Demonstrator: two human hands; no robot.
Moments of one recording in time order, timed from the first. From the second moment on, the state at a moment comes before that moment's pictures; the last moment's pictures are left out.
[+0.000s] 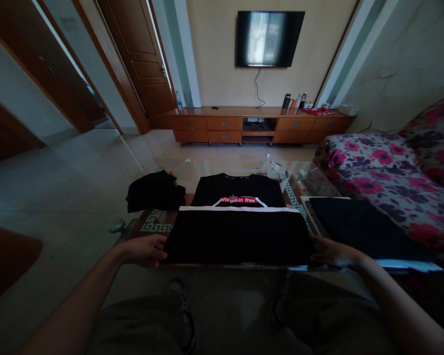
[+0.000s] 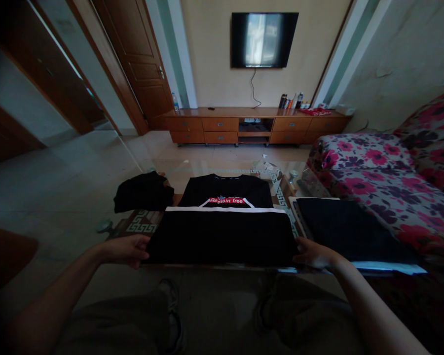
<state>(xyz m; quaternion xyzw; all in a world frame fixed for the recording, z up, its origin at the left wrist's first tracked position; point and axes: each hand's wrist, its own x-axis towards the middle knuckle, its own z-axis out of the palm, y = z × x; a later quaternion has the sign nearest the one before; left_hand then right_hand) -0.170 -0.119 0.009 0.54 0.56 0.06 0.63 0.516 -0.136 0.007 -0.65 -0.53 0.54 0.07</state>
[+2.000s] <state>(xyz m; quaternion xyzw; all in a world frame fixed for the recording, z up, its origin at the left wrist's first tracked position) 0.074 -0.095 -0.029 0.87 0.48 0.11 0.05 0.238 -0.089 -0.012 -0.55 -0.83 0.05 0.10</state>
